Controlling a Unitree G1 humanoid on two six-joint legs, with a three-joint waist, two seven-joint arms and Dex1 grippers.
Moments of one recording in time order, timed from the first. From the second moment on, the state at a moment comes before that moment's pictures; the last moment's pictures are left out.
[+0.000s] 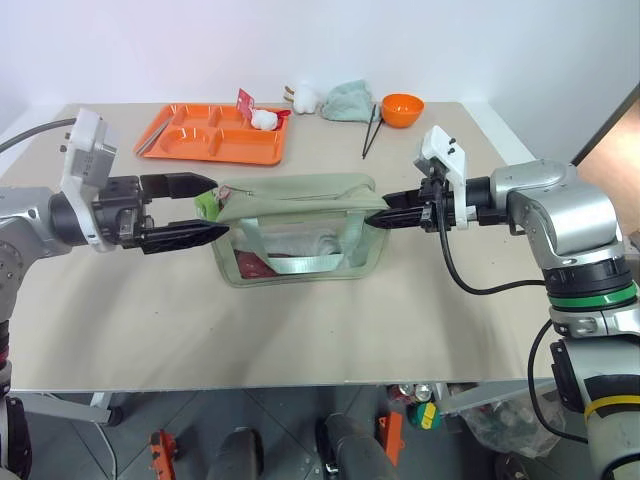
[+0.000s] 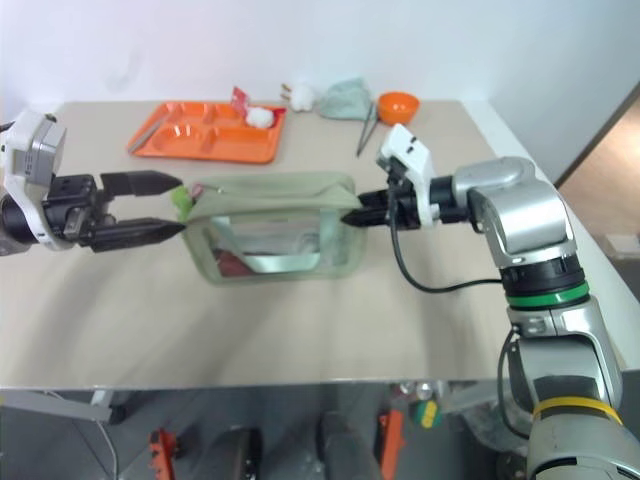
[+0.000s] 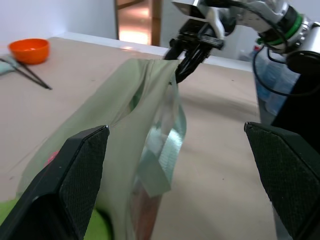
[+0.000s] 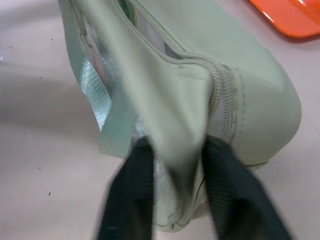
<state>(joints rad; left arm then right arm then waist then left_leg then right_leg) -0.56 0.95 0.28 -0.14 -0.88 0.75 -1.14 -0.96 -0.73 0.16 0.10 0.30 0.79 1.22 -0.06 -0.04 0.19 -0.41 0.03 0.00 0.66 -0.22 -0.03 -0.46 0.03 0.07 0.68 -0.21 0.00</state>
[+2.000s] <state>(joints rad) -0.81 0.78 0.20 0.10 -0.60 0.63 -0.94 -0.90 -0.73 0.15 0.03 0.36 0.83 1.11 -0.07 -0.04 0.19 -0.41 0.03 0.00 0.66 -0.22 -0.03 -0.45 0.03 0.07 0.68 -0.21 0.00</state>
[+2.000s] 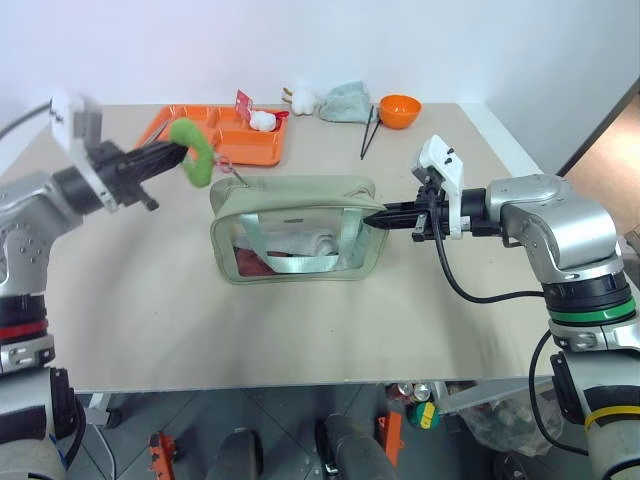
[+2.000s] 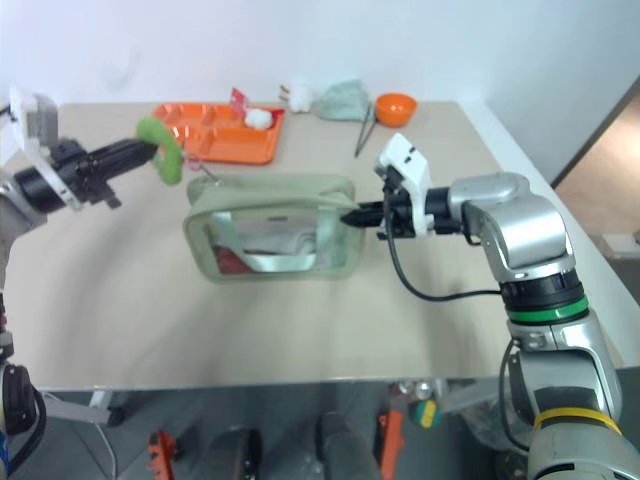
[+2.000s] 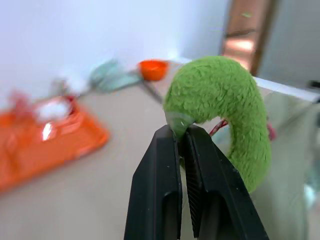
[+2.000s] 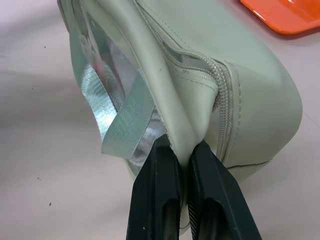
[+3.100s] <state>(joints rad) -0.85 0.84 0.24 0.11 -0.68 0.77 -1.15 -0.87 -0.73 0.14 -0.04 0.39 0.85 1.04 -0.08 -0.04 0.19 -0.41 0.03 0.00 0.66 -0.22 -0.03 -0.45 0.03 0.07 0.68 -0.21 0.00</state>
